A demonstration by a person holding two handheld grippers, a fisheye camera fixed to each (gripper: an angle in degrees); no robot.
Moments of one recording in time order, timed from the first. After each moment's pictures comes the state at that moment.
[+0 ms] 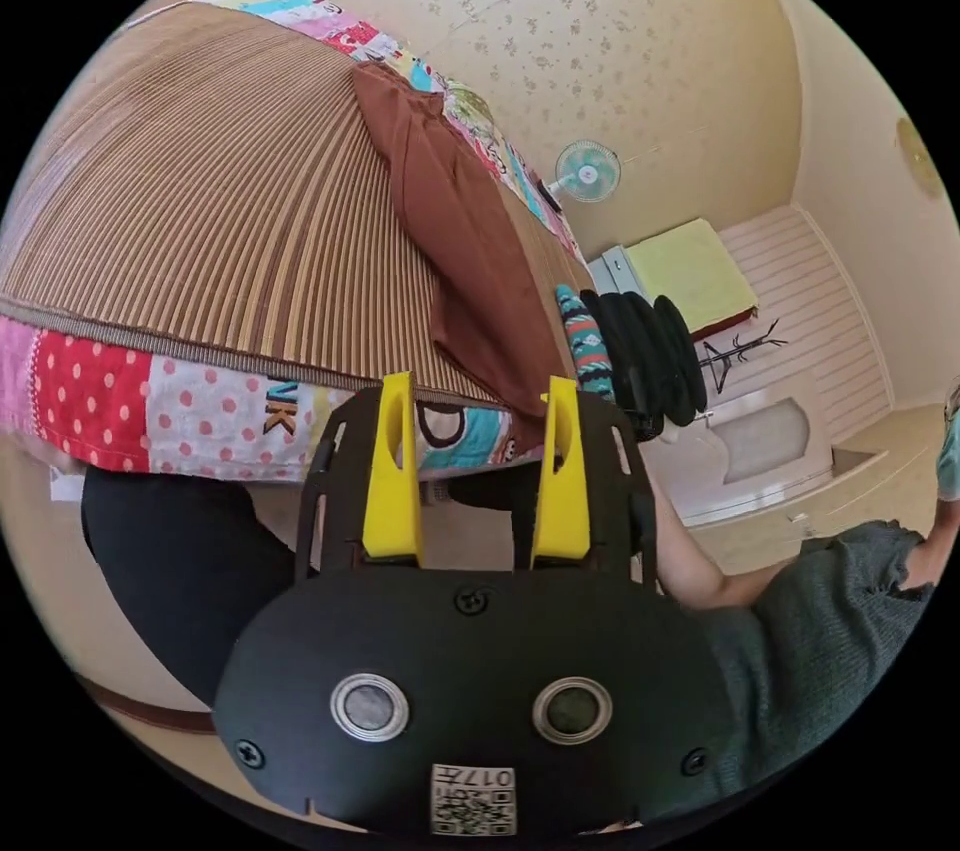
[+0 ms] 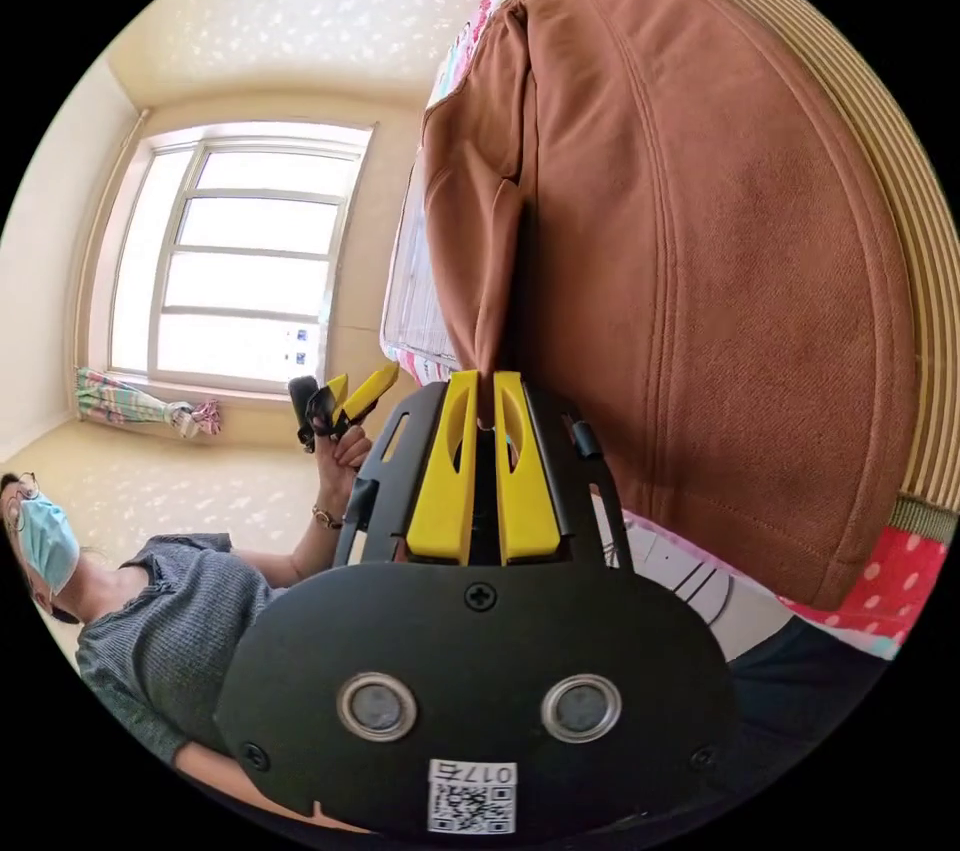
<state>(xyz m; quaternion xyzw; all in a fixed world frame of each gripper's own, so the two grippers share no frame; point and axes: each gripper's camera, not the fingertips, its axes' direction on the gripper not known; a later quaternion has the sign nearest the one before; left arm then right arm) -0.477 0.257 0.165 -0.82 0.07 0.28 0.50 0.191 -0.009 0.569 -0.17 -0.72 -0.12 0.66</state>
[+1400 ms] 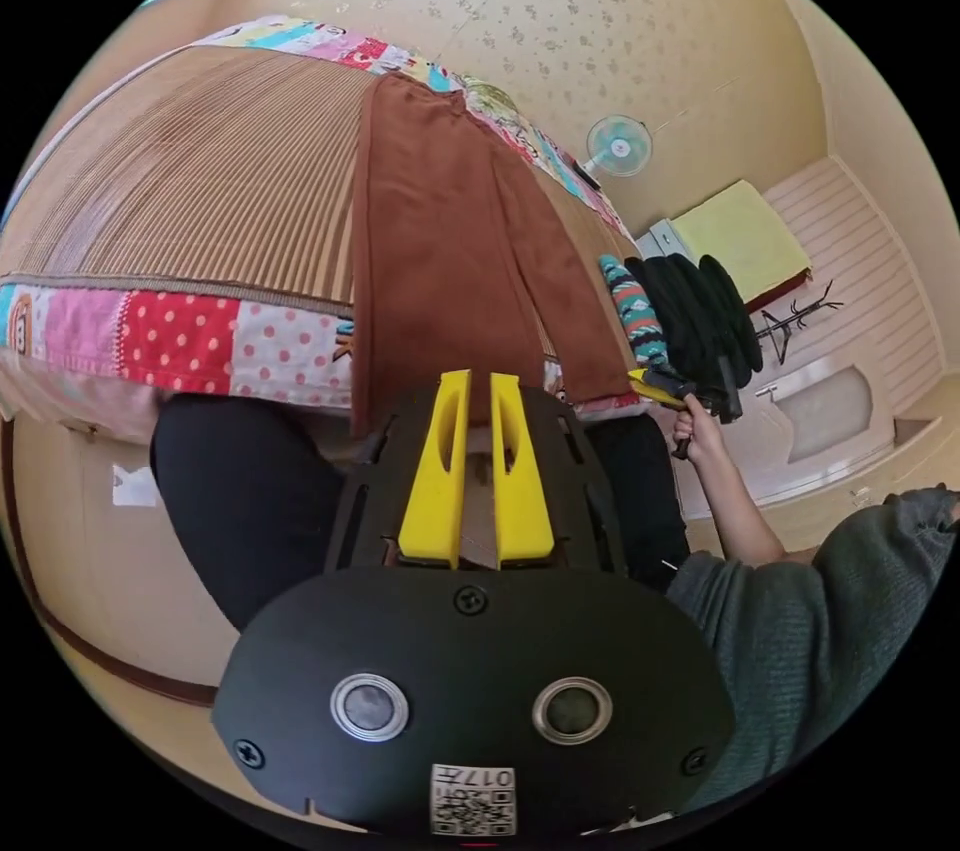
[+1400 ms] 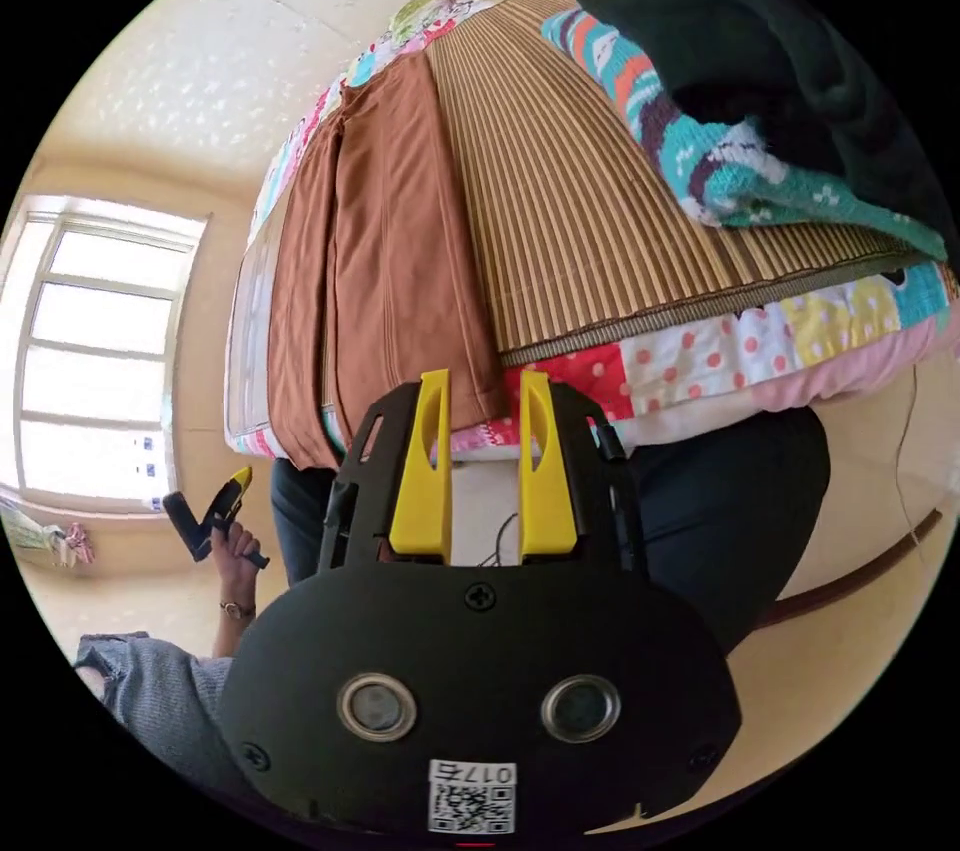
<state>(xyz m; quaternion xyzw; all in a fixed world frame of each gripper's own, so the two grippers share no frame) -0.463 0.098 0.161 -0.80 0.08 0.29 0.52 0.298 0.111 0.549 -0.15 -0.52 0.00 0.84</state>
